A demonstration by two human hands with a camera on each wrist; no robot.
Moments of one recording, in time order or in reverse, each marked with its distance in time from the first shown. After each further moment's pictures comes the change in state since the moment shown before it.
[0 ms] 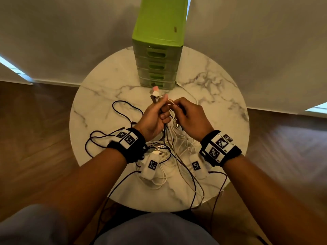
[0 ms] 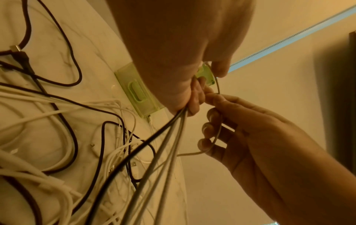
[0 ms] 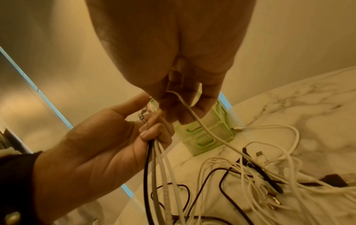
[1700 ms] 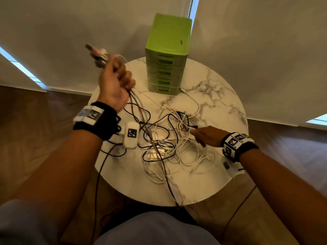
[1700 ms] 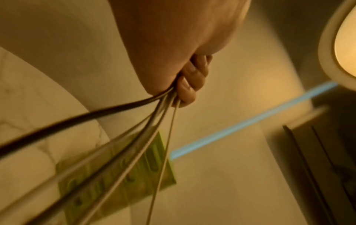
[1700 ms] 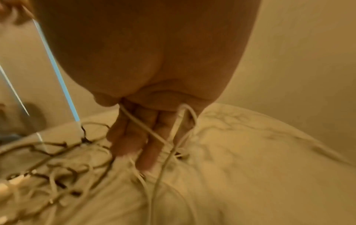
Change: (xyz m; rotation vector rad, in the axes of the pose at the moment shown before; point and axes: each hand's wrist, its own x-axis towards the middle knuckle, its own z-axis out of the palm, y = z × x) left_hand -0.068 0.133 -0.011 -0.072 0.157 0.491; right_hand -0.048 0.045 -0.038 -0.335 -0.655 0.267
